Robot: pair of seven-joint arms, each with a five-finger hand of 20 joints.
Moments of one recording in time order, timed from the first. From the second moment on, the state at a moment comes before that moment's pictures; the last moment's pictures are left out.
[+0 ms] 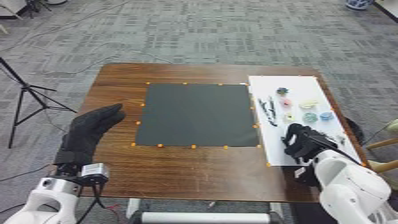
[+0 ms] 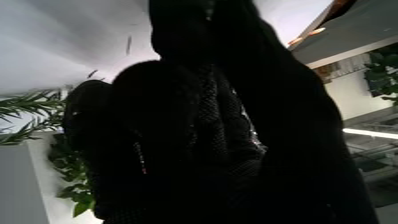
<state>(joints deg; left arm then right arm) 128.9 -57.1 -98.9 -123.8 53.9 5.3 12.2 -110.0 -62.0 90.4 -119.8 -131.8 -23.5 27.4</state>
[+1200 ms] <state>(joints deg) 131.6 -53.4 -103.7 -118.0 53.1 19.6 15.7 -84.1 -59.5 72.2 -114.2 -74.8 -12.1 31.1</state>
